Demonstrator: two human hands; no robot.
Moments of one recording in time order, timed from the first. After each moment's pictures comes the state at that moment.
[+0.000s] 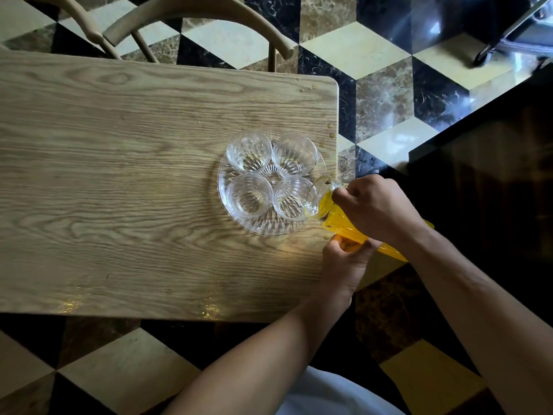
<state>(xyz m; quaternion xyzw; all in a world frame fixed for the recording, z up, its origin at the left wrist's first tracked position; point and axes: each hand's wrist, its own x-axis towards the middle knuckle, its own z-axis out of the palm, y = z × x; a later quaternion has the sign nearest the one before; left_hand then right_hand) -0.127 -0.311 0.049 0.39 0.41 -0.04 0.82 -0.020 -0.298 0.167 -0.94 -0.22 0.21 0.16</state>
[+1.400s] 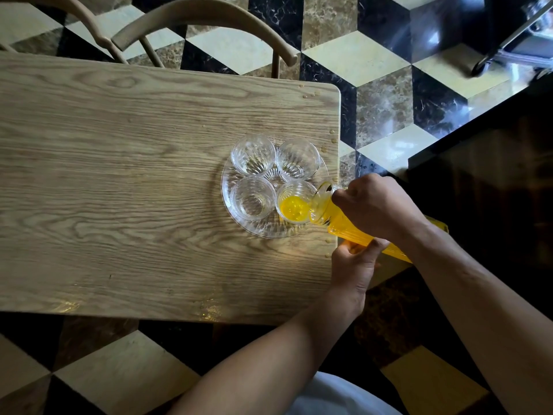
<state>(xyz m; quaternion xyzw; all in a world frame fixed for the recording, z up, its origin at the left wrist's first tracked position) -0.117 -0.323 0.063 0.34 0.44 -0.06 0.83 -0.012 -0.292 0.167 -0.94 -0.24 0.20 0.10</state>
